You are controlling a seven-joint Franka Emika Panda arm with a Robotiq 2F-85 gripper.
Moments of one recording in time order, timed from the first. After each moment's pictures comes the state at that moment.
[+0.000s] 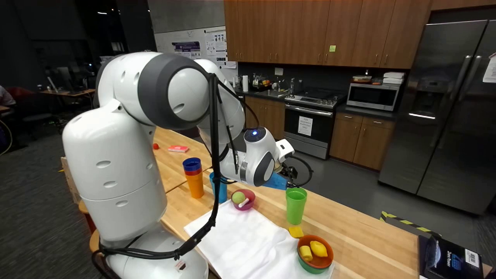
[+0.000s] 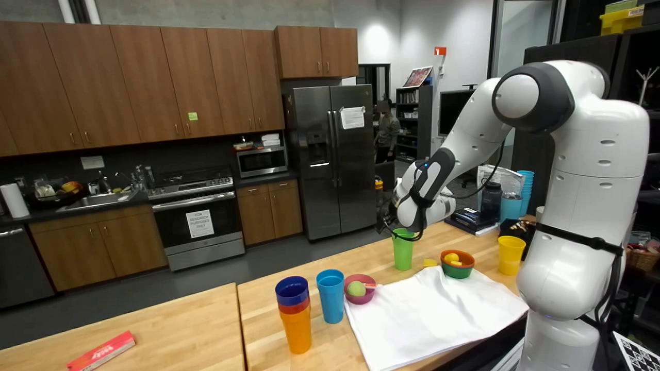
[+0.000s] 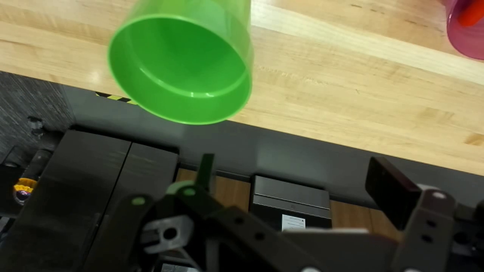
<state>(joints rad) -0.04 -0.01 -0.11 -2.63 -0.12 3.25 -0.08</state>
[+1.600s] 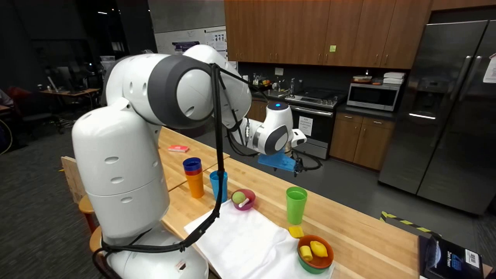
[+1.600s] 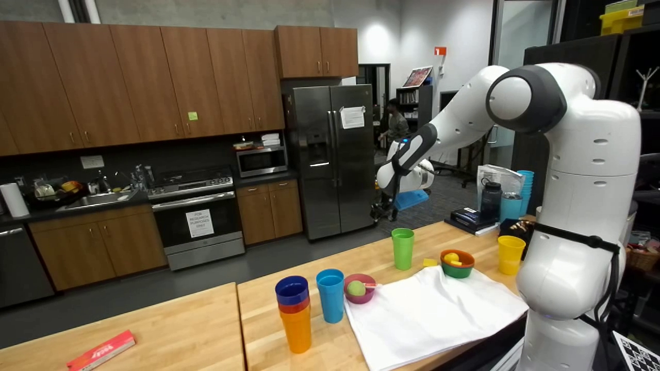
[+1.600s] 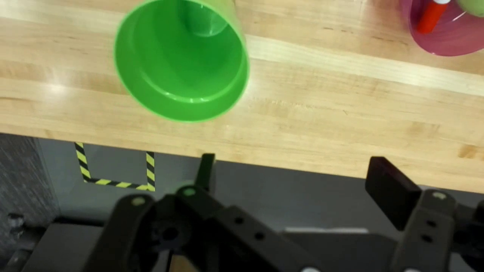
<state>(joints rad) -0.04 0.02 -0.09 -2.33 0.07 2.67 -0.17</state>
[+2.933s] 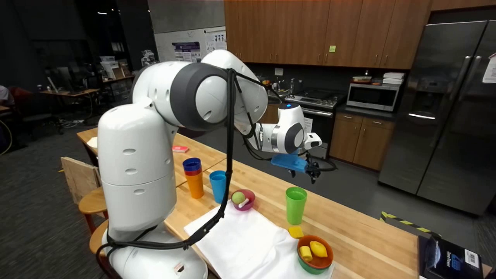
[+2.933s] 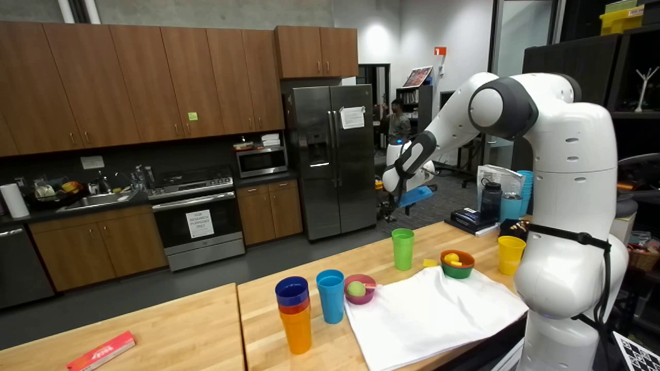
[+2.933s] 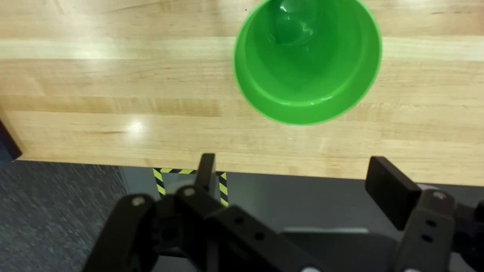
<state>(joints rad) -0.08 0.14 -0.15 -2.19 -0.20 2.57 0.15</state>
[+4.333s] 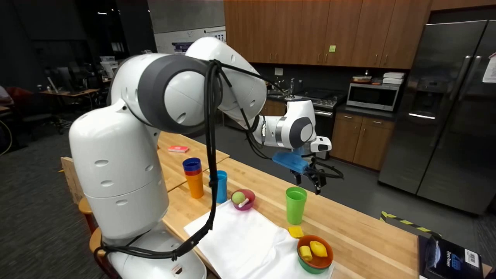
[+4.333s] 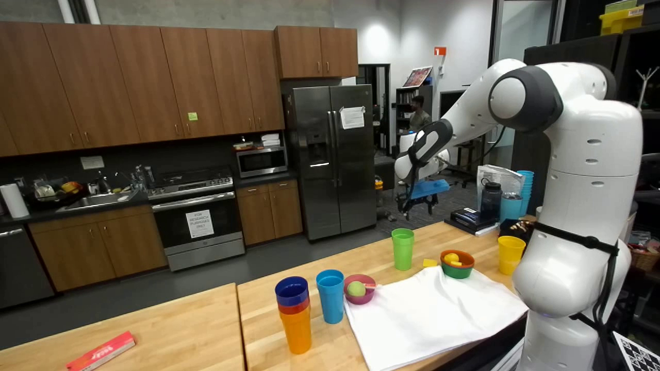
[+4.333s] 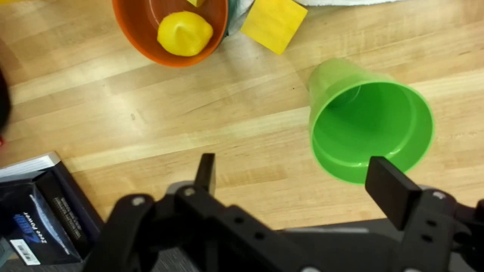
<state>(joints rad) -0.12 0.01 -0.19 -2.24 -0.21 2.33 0.30</state>
